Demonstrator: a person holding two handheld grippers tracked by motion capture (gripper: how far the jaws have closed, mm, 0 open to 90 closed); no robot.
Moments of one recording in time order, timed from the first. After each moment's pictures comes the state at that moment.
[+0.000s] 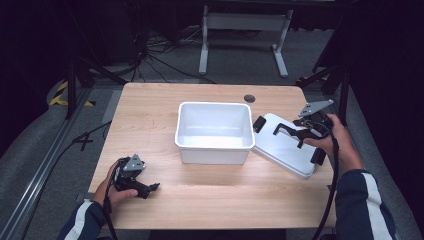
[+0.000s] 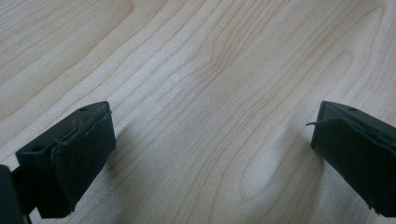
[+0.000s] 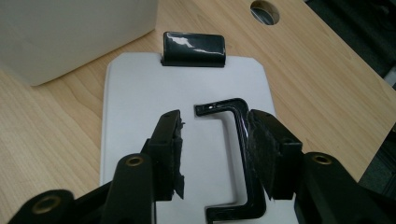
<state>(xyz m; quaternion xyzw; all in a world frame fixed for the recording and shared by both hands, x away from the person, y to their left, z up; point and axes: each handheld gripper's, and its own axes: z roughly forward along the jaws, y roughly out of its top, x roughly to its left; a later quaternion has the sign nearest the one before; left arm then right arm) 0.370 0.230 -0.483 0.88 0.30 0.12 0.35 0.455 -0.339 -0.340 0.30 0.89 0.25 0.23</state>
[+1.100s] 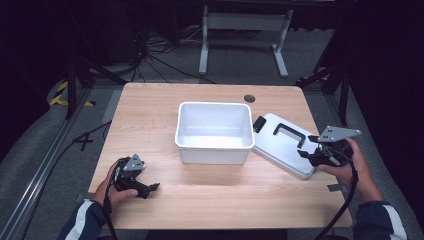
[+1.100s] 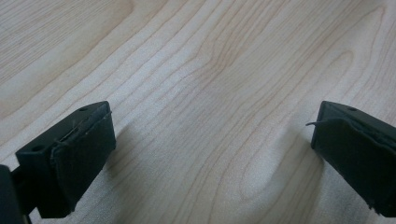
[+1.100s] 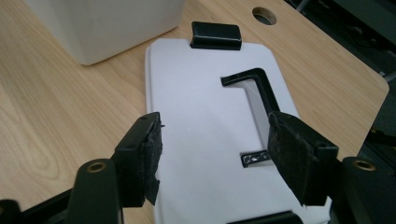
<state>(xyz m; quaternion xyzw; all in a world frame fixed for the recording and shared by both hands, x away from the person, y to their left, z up) 0.370 0.230 -0.483 0.88 0.30 0.12 0.35 0.373 -0.365 -0.352 0.30 0.86 0.31 0.26</state>
